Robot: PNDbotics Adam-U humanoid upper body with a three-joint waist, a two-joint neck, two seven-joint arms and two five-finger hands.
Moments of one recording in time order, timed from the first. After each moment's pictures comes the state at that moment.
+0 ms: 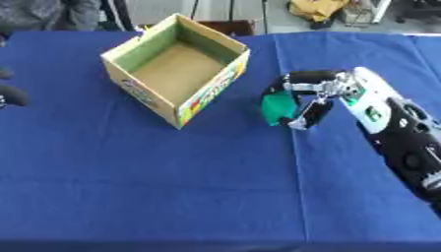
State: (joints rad) left arm -0.20 0.27 0.10 -1.84 0.18 -0.04 0.00; right arm -0.81 -0.44 0.30 -1.12 0.68 -0.41 0.65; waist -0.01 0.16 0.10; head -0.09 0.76
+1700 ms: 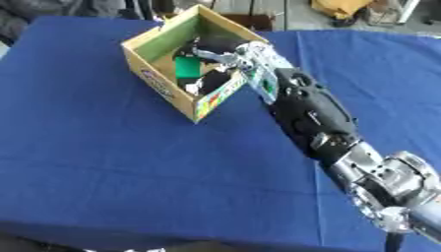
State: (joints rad) left arm -0.26 0.23 0.06 -1.86 0.22 -0.03 -0.05; right arm -1.00 -0.18 0.17 -0.85 1.02 -0.37 0.40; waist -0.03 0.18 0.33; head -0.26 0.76
